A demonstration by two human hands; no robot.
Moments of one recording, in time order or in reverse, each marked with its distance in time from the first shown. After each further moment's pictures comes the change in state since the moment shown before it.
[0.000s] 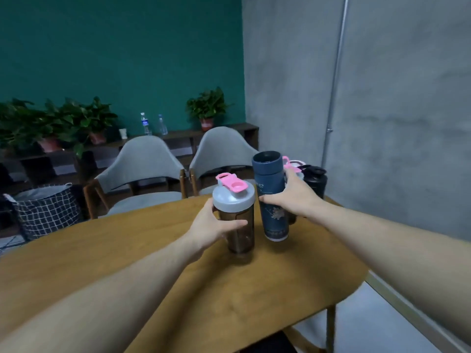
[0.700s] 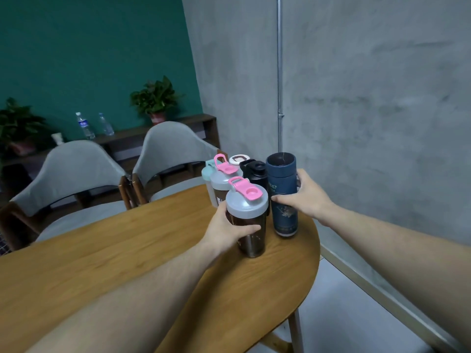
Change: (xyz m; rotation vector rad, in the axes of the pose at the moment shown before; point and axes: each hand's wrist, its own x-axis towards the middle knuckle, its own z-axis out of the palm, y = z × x) left_hand 0.084 0.011 0.183 -0.001 -0.147 -0.004; right_hand 0.031 0.149 -0.126 -0.007 0.196 0.144
